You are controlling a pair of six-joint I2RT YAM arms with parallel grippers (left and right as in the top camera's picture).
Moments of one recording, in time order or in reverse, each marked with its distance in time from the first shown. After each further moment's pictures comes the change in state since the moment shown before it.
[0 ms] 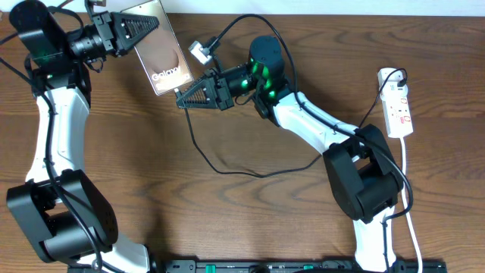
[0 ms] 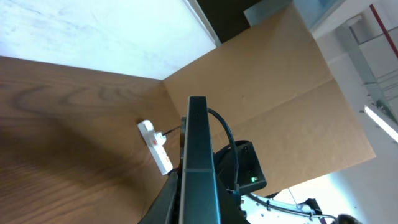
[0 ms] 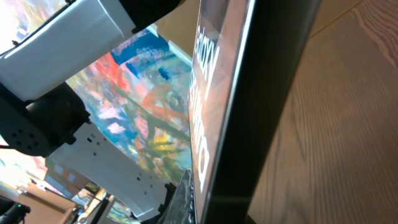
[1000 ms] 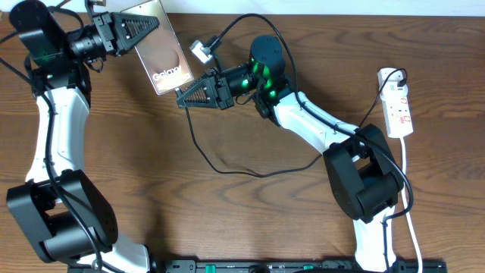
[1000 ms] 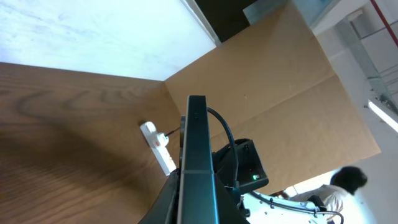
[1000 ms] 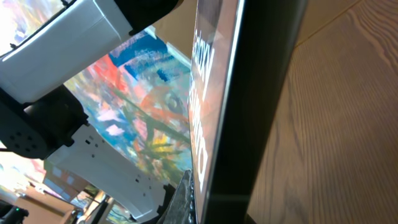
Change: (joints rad) left arm 0.000 0.000 0.000 0.000 0.003 0.033; right arm -0.002 0.000 0.000 -0.003 0.011 0.000
